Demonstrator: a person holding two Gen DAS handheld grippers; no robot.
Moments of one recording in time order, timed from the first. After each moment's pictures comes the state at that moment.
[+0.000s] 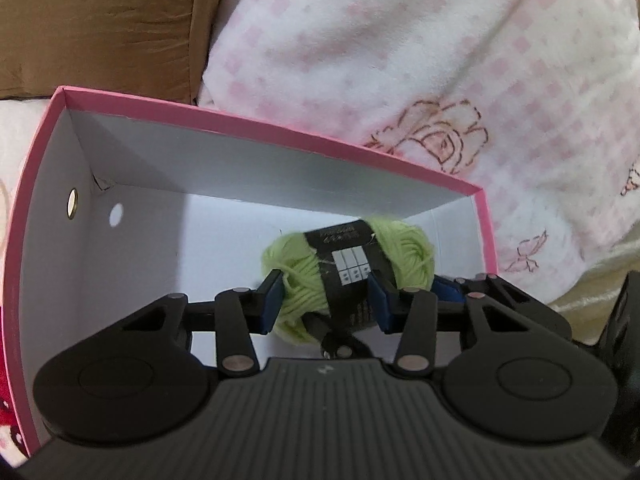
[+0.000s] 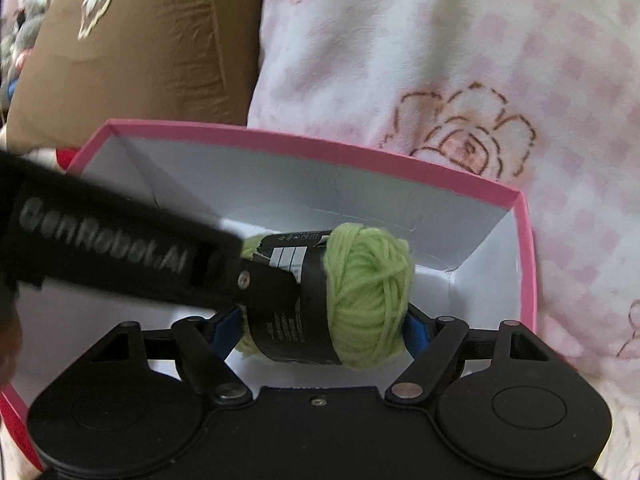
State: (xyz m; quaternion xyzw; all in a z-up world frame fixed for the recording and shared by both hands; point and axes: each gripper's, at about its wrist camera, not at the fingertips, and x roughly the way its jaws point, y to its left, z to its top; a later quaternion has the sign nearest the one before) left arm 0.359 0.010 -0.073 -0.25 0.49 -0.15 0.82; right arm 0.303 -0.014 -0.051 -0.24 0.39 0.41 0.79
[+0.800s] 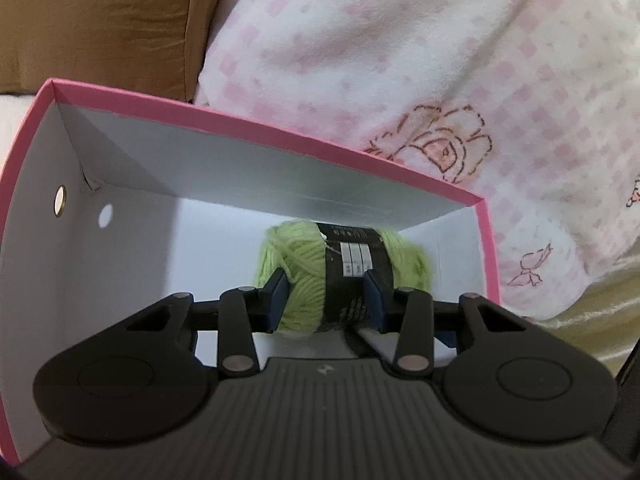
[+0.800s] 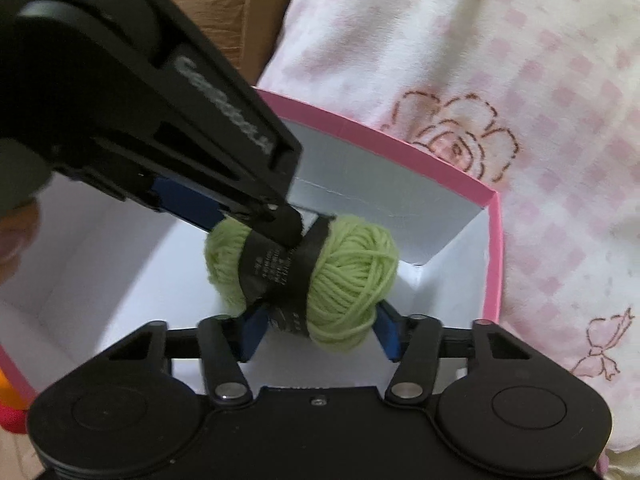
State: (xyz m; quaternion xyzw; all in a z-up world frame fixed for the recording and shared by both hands) left arm 0.358 -0.002 -0.078 -0.25 0.48 -0.13 0.83; right arm 0.272 -0.020 -0.060 -0.32 0.34 0.39 0.79
